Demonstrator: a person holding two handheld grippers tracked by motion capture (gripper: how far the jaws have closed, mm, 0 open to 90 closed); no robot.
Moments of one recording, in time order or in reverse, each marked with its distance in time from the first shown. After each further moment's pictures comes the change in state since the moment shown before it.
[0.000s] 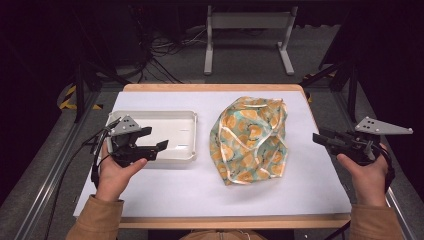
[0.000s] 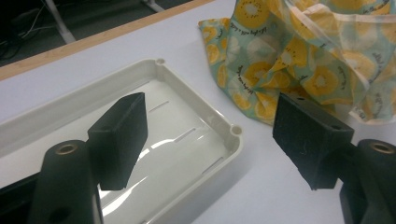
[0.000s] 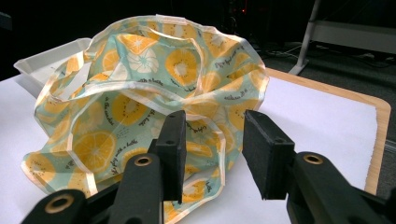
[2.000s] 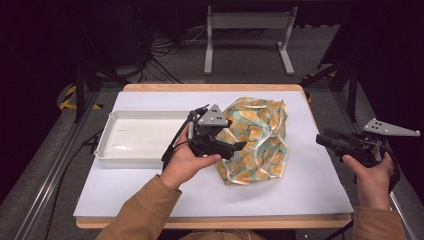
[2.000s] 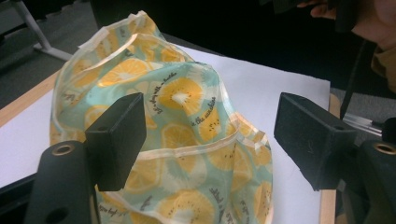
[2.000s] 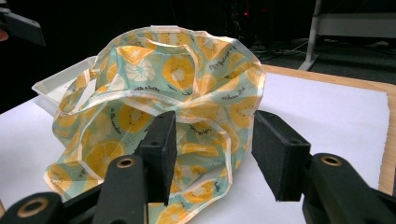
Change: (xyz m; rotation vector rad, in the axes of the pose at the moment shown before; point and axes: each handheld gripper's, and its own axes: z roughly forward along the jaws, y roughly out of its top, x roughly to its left) left arm -0.125 0.094 0.093 -0.015 -0.314 0.265; right arm -0.011 -0.009 -0.007 -0.035 0.034 0.101
